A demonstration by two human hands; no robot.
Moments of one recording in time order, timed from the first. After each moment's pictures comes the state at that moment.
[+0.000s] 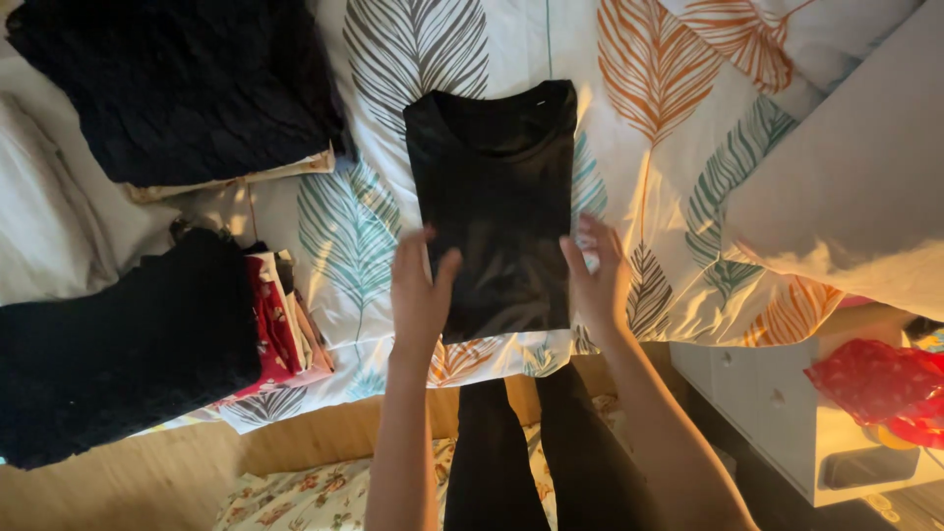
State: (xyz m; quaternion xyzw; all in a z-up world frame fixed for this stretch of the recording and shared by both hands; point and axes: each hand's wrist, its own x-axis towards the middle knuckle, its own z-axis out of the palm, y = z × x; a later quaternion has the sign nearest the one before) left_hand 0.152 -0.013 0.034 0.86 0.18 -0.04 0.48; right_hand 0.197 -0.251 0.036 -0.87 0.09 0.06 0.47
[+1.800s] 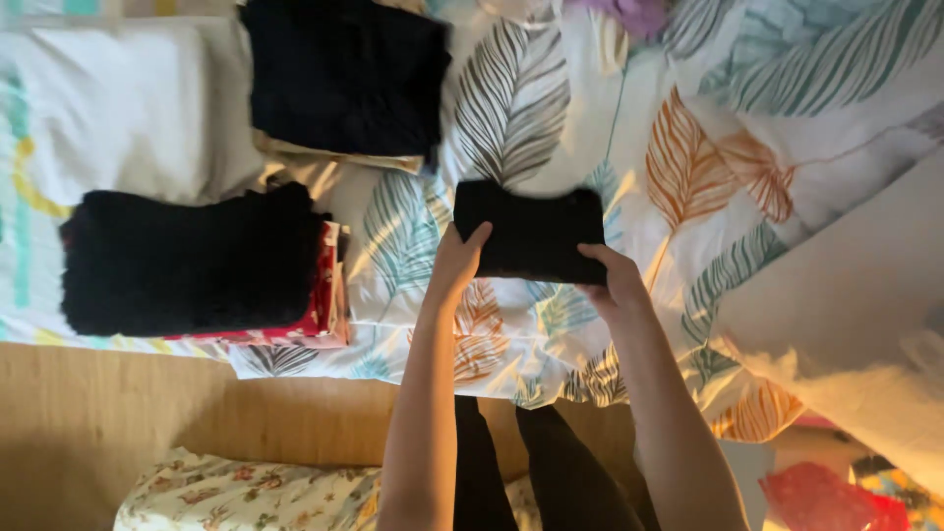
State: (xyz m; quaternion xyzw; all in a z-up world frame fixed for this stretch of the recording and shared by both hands) left_hand 0.200 -0.001 -0.010 0.70 0.38 -0.03 0.60; right_hand 0.272 -0.316 -0.125 -0.38 0.19 0.40 0.82
